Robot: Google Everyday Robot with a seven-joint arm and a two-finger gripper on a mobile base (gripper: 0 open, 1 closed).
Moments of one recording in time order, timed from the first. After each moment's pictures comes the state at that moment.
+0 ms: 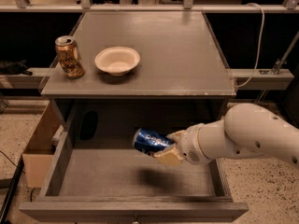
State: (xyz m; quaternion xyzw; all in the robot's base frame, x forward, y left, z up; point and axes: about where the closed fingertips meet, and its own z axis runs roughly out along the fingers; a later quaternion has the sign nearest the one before) arm 0.446 -0.045 0.720 -0.45 0.81 0.23 0.30
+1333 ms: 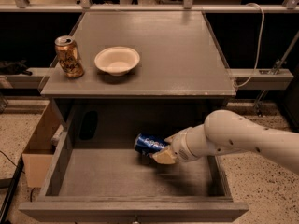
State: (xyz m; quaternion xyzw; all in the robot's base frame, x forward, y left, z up) arm 0.487 -0.043 0.641 -0.44 0.83 0.21 0.27
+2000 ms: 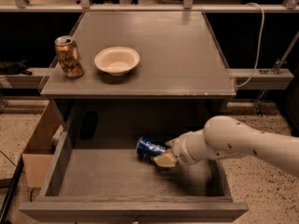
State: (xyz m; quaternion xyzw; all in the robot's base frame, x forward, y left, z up) arm 0.489 -0.045 0.617 -0.43 0.83 0.22 0.27
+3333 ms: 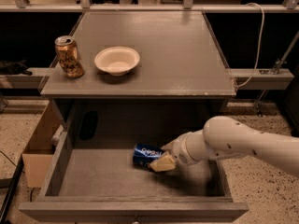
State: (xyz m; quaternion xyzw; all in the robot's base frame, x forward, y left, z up) arm 0.489 -0.045 0.616 -0.43 0.83 0.22 0.27
